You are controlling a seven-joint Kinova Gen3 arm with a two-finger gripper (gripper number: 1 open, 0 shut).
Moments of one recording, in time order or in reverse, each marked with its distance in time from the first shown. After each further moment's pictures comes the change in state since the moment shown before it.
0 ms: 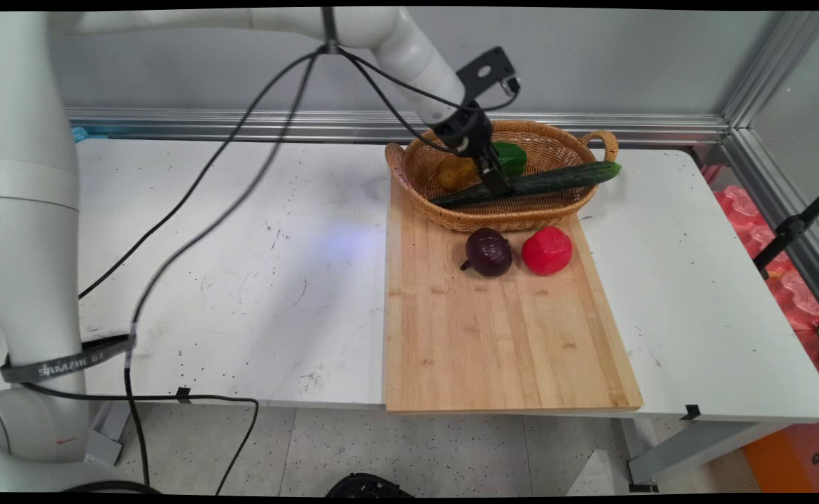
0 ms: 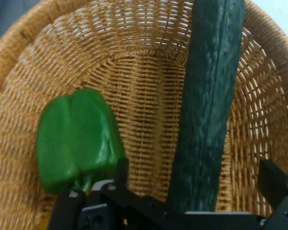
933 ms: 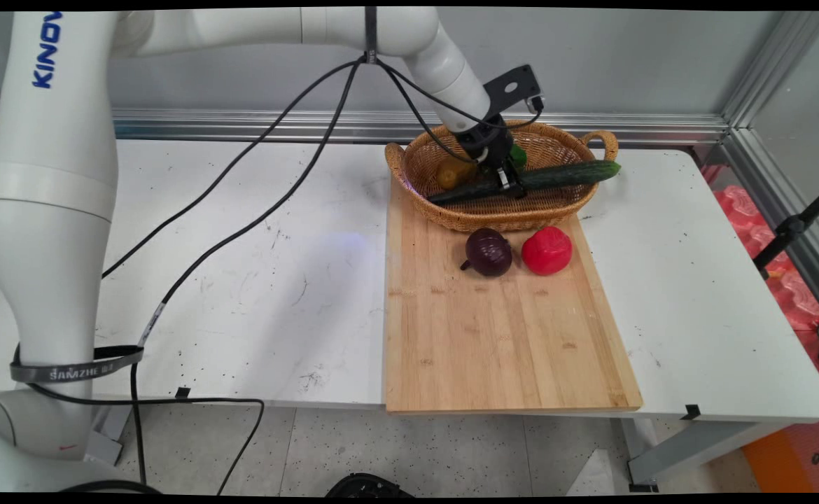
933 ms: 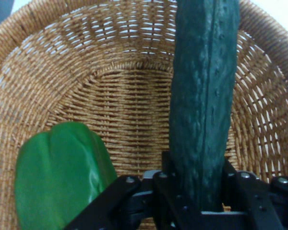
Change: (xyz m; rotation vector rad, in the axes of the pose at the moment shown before) arm 0.022 -0.006 0.037 -0.035 -0.033 0.096
